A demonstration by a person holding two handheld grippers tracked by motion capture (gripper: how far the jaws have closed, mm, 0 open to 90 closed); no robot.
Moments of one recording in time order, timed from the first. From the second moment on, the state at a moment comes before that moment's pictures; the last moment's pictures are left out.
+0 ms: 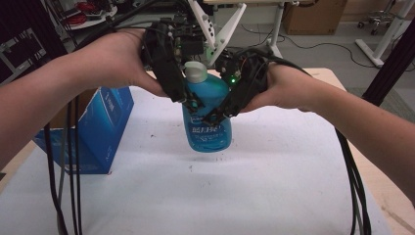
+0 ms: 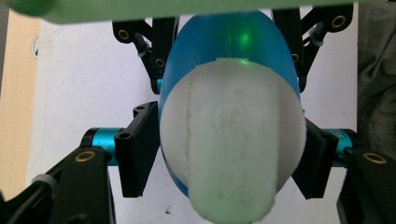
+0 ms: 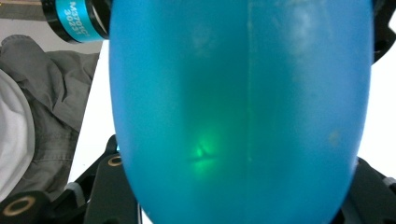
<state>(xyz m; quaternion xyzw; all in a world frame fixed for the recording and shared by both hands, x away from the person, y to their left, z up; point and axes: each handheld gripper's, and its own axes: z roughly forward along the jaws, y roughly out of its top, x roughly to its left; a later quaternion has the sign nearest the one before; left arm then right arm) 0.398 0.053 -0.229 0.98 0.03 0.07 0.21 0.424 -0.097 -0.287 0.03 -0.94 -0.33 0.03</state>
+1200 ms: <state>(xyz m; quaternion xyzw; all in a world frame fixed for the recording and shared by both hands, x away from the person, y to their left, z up) 0.397 0.053 -0.229 0.98 0.04 0.04 0.20 0.420 -0.090 -0.289 0.03 -0.94 -0.33 0.05</state>
